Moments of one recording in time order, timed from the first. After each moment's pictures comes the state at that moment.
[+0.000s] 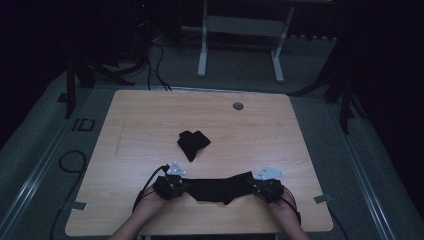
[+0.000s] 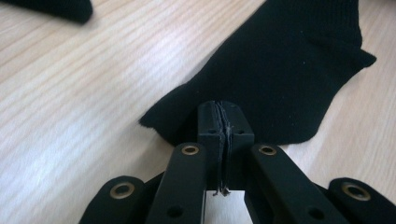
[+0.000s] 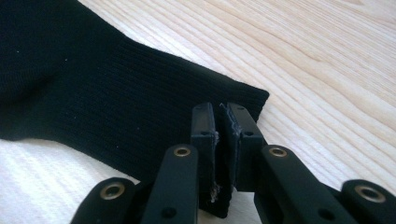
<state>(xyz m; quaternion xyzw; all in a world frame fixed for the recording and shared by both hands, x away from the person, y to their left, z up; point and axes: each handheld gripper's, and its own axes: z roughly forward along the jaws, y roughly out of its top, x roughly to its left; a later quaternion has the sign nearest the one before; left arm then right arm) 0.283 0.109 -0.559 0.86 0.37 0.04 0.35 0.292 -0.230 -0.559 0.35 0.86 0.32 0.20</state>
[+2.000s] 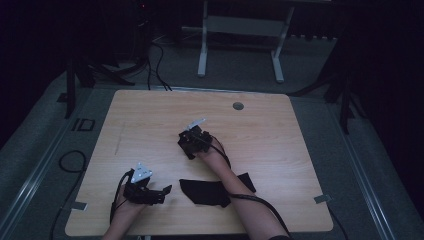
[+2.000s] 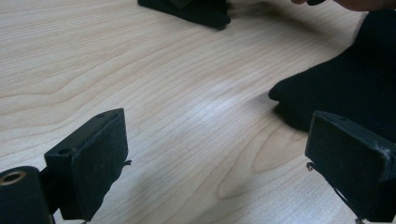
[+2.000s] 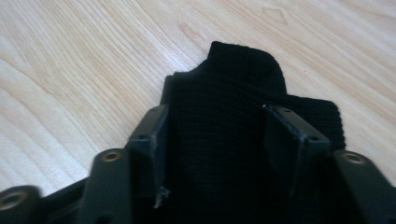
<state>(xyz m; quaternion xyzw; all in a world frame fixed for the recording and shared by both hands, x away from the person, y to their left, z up) 0.258 0.179 -0.560 0.77 0.46 0.16 0.41 0.449 -0.016 -0.555 0.32 0.89 0.31 0.14</state>
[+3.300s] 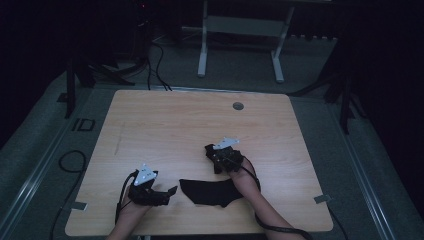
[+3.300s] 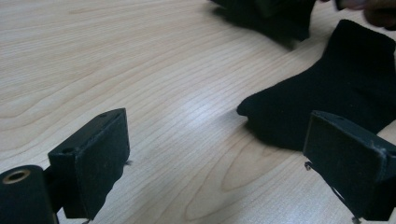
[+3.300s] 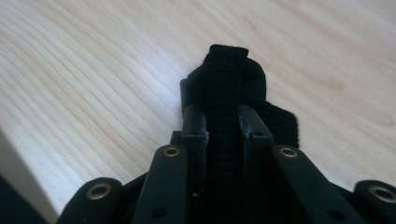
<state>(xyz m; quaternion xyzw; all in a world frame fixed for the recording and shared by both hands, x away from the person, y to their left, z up) 0.255 0.165 -0.558 0.77 0.43 0.16 0.44 0.376 -0.114 -0.546 0.33 0.87 0.31 0.19</state>
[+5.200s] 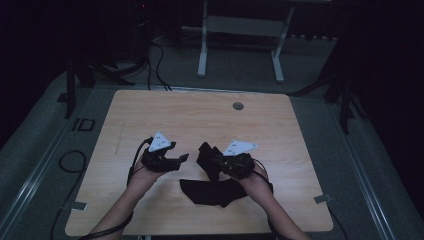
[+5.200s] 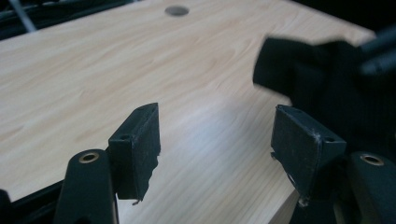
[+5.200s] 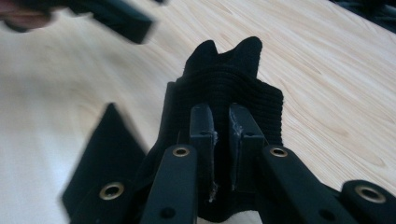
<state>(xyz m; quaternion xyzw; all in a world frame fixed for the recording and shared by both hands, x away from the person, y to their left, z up) 0.333 0.137 -0.495 0.79 0.37 0.17 0.47 0.323 -0.137 -0.481 0.24 0.86 0.41 0.16</state>
